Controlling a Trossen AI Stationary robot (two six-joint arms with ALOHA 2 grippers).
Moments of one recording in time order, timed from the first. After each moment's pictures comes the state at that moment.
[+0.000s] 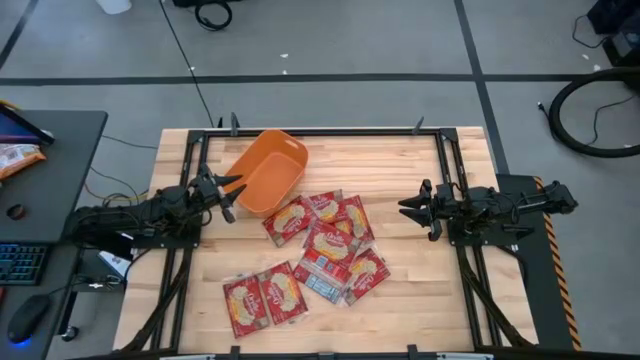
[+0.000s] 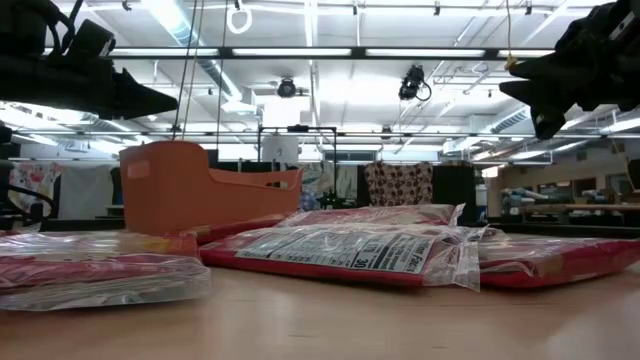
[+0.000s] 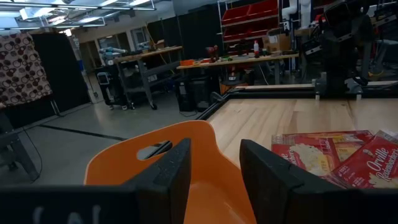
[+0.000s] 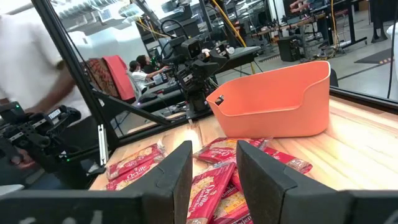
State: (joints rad) left arm 0.09 0.07 0.01 0.10 -0.45 0.17; right arm 0.15 0.05 0.01 0.10 0.23 0.31
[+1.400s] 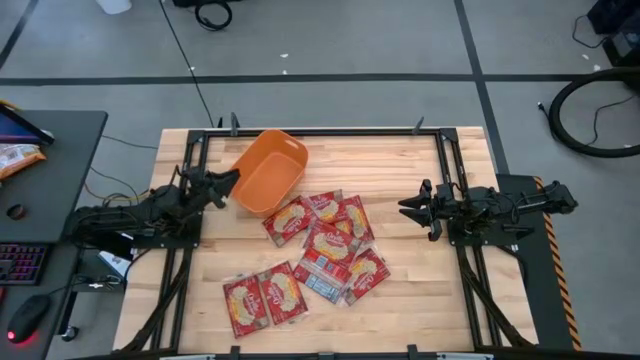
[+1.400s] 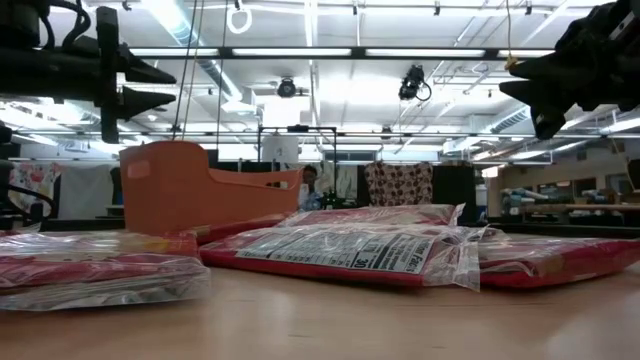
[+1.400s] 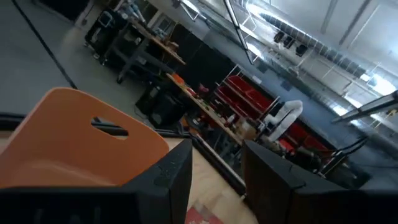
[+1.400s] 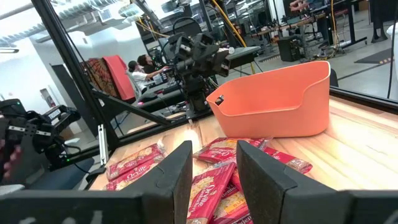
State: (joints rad) left arm 0.09 0.07 0.01 0.23 -0.53 -0.66; right arm 0.15 0.05 0.01 0.10 0.23 0.31
